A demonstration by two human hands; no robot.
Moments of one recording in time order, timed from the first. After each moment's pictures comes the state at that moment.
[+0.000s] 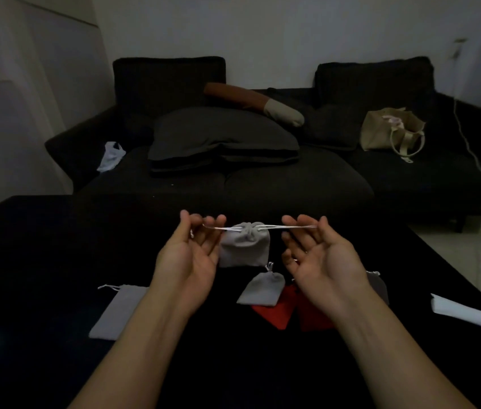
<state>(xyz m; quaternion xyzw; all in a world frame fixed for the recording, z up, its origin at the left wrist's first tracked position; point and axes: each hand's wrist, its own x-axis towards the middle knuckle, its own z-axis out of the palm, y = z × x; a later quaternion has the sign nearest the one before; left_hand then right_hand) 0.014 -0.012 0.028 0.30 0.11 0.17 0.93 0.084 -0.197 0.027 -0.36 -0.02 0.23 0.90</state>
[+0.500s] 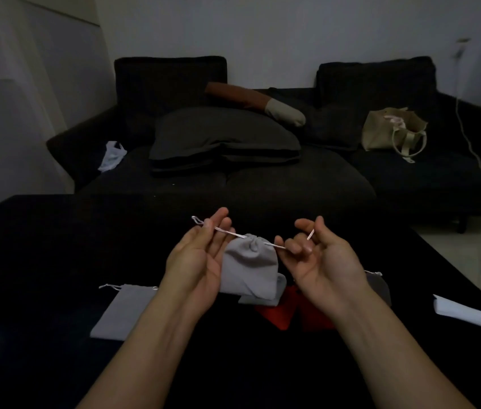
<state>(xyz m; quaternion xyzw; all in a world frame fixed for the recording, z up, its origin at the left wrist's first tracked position) 0.018 -0.022 0.023 0.37 0.14 0.19 0.90 0.079 -0.191 0.030 -0.32 -0.01 0.23 0.92</state>
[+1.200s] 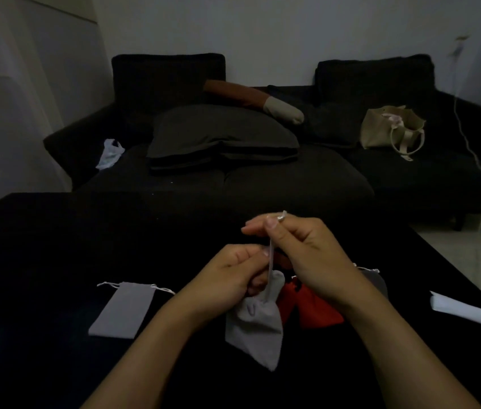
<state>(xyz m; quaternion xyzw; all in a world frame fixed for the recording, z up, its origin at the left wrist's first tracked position) -0.008 -0.053 0.038 0.74 -0.06 -0.01 0.67 0.059 -0.195 0.054 -0.68 -0.38 0.06 0.63</state>
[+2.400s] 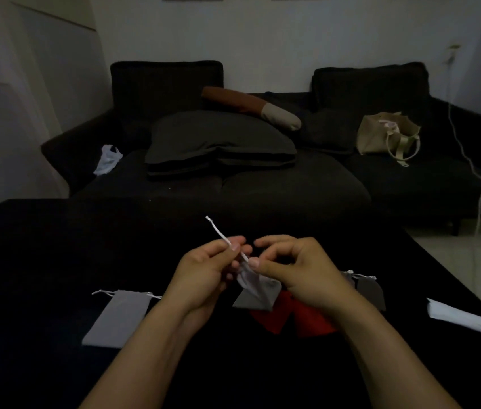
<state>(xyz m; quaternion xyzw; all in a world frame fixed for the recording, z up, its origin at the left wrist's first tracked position) 0.010 -0.040 0.026 0.55 0.13 0.09 0.82 0.072 -0.197 0.035 -0.74 -0.29 0.13 0.59</state>
